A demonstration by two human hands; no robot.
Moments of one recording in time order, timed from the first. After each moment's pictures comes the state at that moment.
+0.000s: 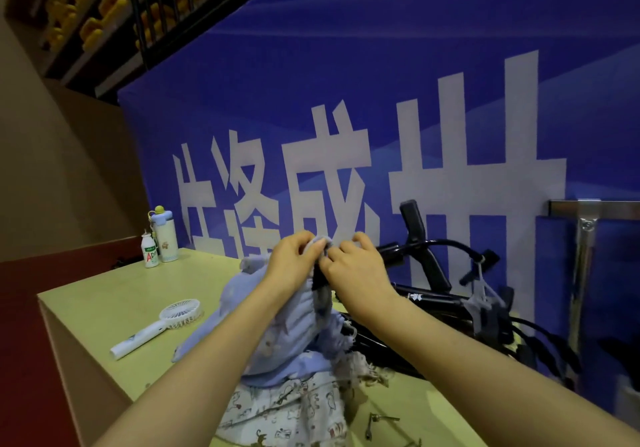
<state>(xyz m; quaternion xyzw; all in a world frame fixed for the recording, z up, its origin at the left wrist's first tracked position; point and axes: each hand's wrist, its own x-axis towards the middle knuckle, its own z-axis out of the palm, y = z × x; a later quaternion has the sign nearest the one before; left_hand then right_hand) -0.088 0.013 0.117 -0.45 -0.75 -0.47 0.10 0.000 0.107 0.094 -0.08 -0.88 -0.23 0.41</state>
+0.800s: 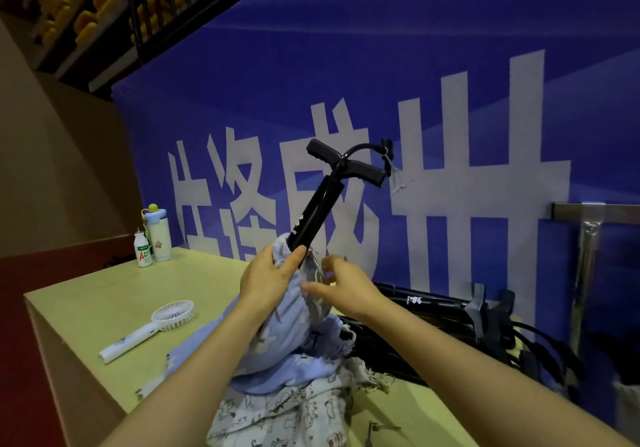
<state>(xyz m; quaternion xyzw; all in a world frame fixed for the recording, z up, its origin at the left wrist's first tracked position) -0.118 -0.004 0.092 -0.38 -0.78 -0.49 0.13 -0.016 0.107 0.087 -0.14 -0.91 0.33 0.22</state>
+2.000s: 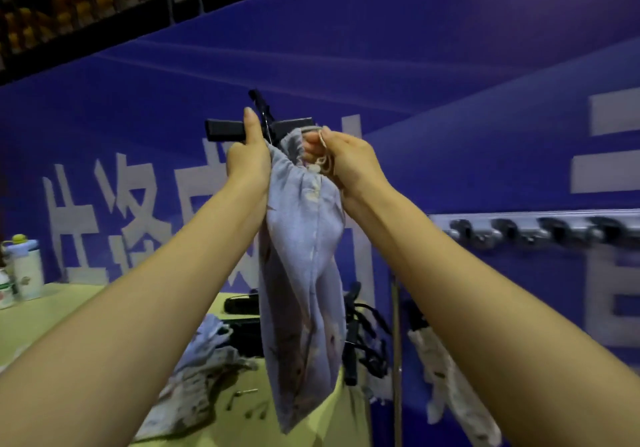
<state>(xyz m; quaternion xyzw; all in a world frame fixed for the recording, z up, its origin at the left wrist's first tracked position) 0.142 0.043 0.267 -0.31 -0.63 -0.71 0.03 0.229 0.113 0.249 -0.01 -0.57 0.64 0.52</state>
